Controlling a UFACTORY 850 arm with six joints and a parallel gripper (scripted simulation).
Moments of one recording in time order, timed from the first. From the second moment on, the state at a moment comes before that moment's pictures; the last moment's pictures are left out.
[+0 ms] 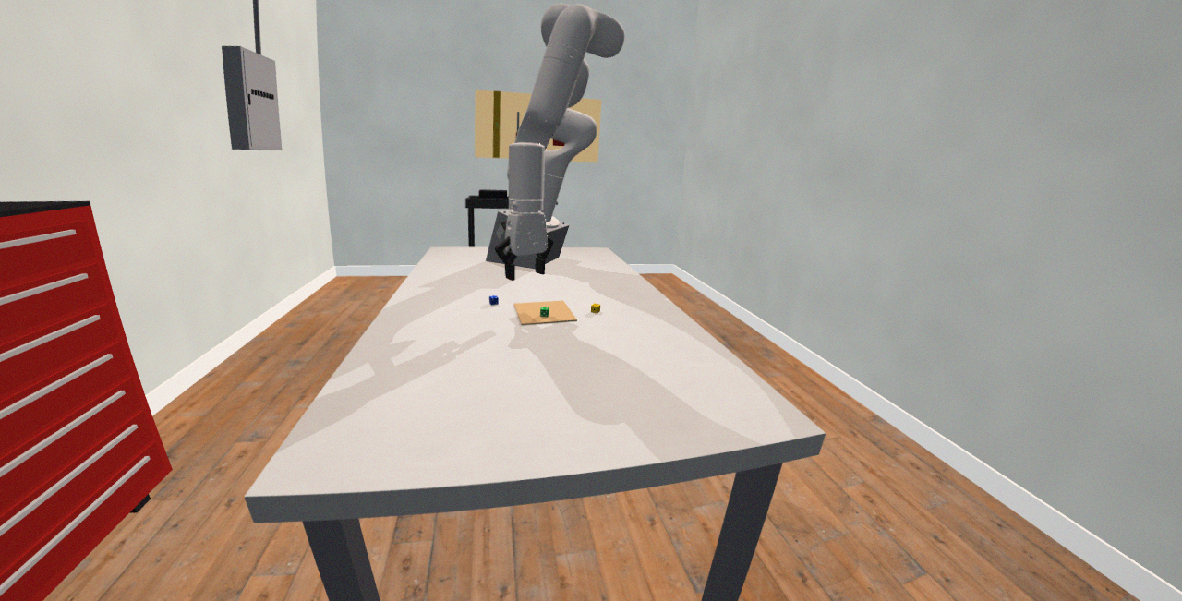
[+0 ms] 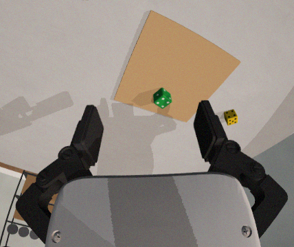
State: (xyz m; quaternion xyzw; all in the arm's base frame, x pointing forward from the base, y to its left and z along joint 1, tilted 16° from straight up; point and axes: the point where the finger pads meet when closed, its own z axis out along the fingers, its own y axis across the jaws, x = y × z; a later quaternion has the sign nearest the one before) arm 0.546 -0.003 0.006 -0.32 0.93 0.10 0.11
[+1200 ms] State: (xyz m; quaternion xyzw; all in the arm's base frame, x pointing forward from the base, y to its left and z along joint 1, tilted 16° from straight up) arm 0.507 -0.054 -0.020 0.25 0.96 0.14 0.04
